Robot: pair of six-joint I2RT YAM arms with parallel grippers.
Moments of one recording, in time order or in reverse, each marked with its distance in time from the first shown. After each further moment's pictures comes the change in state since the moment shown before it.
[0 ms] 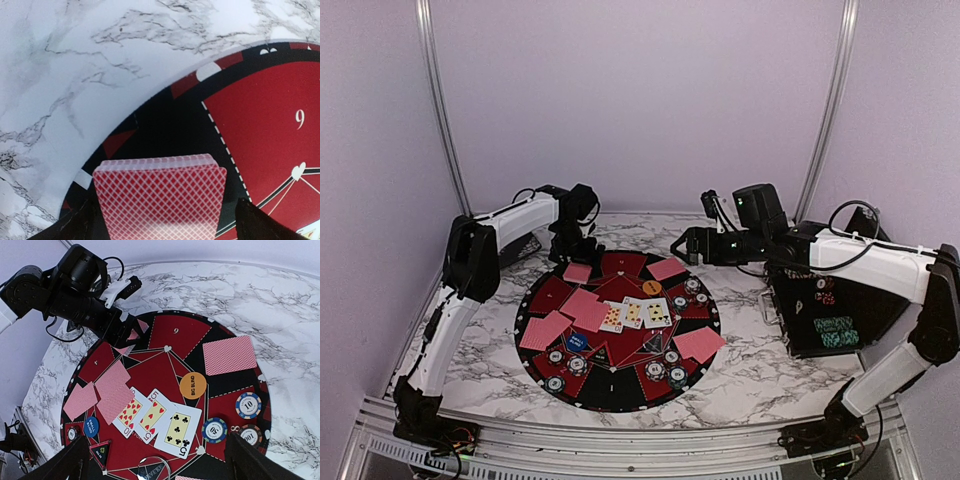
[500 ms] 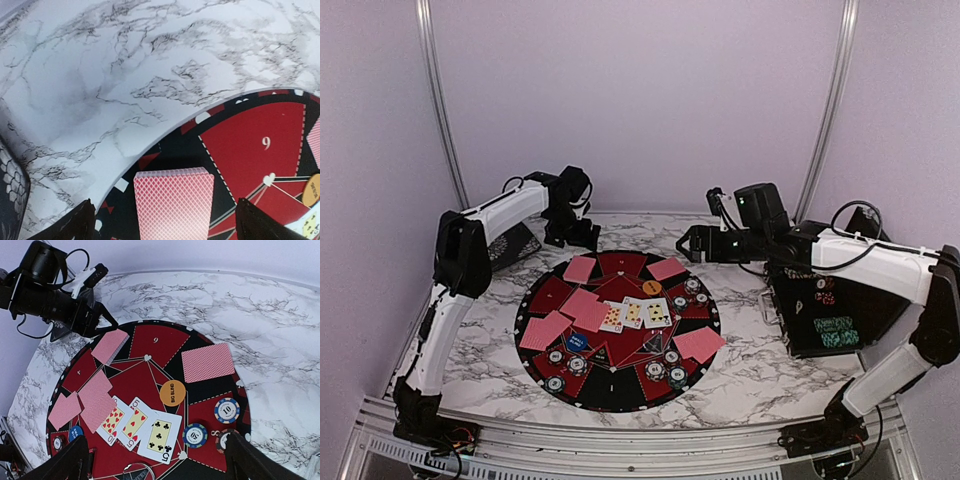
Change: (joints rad) left arm 0.027 -0.050 0.034 0.043 -0.019 0.020; right arm 0.000 -0.009 0.000 -0.009 0.106 -0.016
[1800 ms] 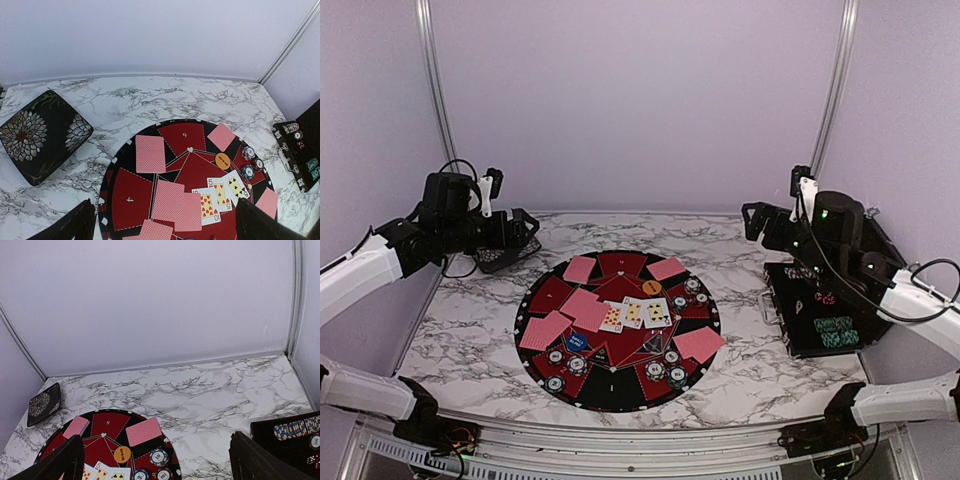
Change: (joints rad) left arm -0.001 -1.365 -1.391 0.719 0.022 -0.110; right arm 0.000 -0.473 -0.248 0.160 0.455 -0.055
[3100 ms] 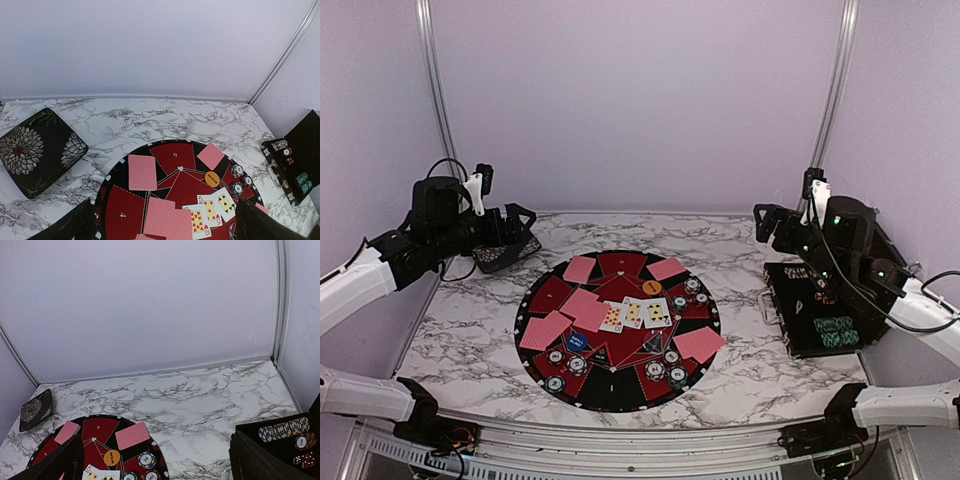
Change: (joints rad) left arm 0.000 -0.077 -0.086 0.150 0.000 -0.026; right arm 0.000 -0.077 -0.033 -0.017 0.064 -0.029
